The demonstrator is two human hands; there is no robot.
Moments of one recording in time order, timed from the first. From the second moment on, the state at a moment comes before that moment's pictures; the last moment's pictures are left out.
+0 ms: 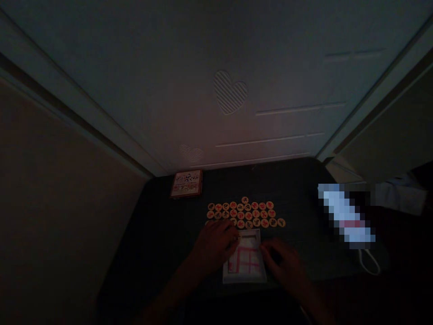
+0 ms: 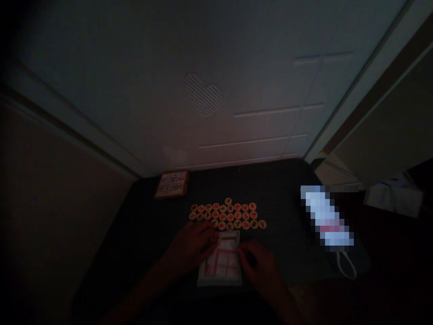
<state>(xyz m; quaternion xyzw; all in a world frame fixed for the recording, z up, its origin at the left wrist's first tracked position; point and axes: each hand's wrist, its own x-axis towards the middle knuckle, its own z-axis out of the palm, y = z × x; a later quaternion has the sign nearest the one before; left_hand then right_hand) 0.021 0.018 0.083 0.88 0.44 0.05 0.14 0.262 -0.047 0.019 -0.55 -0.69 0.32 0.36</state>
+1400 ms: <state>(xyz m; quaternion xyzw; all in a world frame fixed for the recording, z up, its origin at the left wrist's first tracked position) -0.018 -0.013 0.070 0.69 0.63 0.19 0.30 0.262 -0.047 0.020 -0.55 -0.68 0.31 0.36</state>
